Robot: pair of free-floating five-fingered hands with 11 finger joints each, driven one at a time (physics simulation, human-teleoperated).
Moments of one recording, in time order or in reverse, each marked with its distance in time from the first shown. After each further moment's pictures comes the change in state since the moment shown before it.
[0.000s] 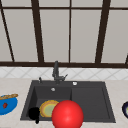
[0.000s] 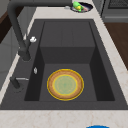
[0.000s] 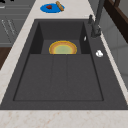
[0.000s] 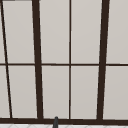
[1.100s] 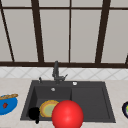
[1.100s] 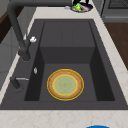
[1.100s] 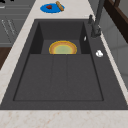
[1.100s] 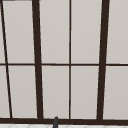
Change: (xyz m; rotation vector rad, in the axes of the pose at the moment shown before) left hand 0.000 0.000 0.000 0.000 0.000 0.000; right hand -0.046 0.035 -0.081 0.002 -0.187 -0.024
